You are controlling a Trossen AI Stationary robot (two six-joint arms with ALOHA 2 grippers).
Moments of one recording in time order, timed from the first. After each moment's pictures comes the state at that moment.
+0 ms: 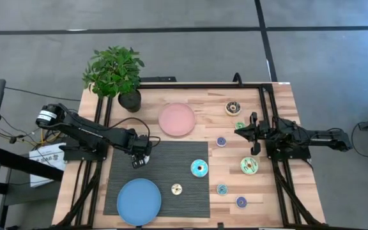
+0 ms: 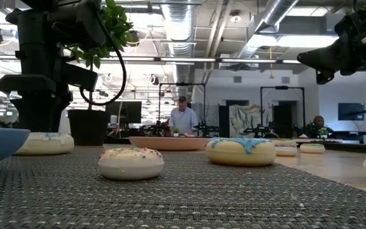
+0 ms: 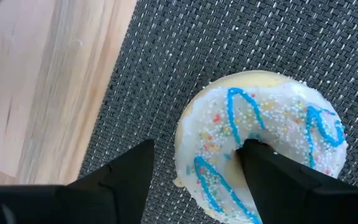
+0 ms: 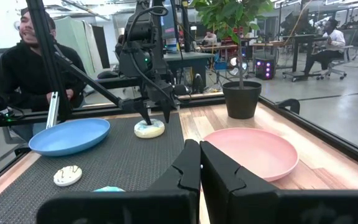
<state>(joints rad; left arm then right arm) -0.17 1.39 0.69 -0.72 -0.14 -0.54 -0.04 0.02 0.01 0.01 0.03 0.03</state>
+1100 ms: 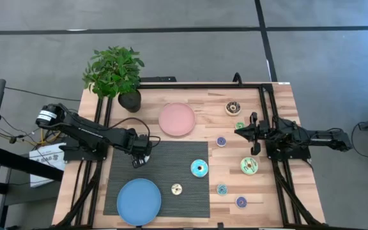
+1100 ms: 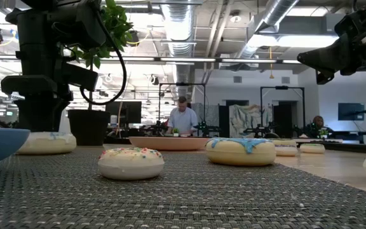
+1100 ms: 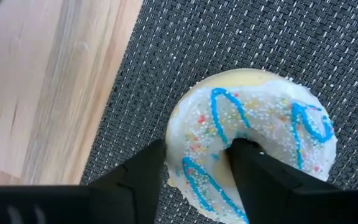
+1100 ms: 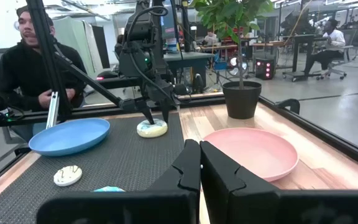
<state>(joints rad) -0.17 1.39 0.69 -0.72 -0.16 -0.54 -0.04 0.02 0.01 0.01 0.03 0.03</state>
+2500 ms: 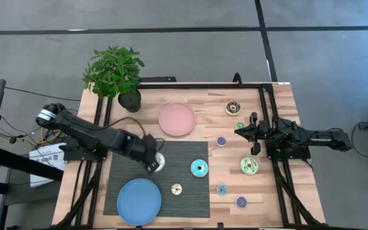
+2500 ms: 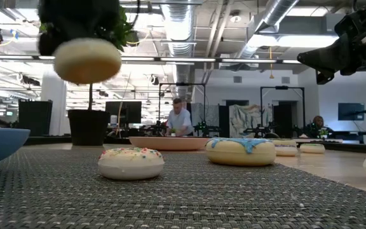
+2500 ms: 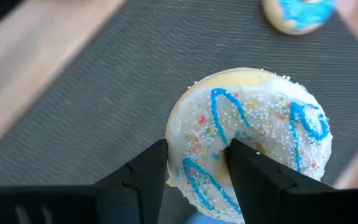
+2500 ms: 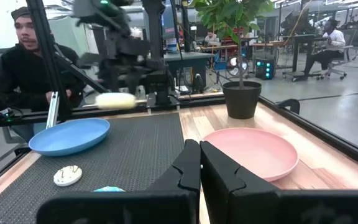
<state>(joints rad) -0.35 1.39 1.06 -0.82 -0.16 -1.07 -0.04 0.02 0.01 0.01 0.03 0.03</state>
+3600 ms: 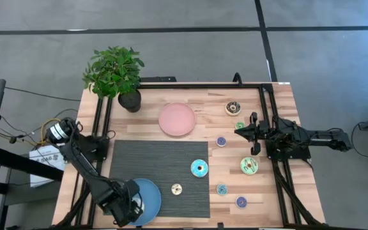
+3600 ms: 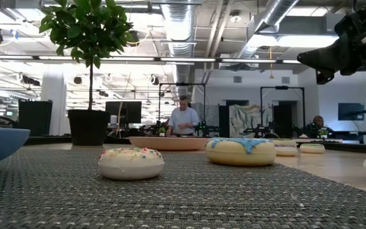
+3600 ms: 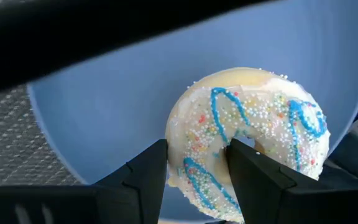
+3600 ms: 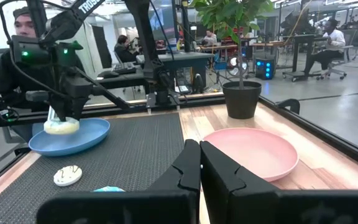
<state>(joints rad) -0.92 1.70 1.13 -0.78 -0.05 -1.77 -0.04 0.02 0.01 0.01 0.03 0.03</state>
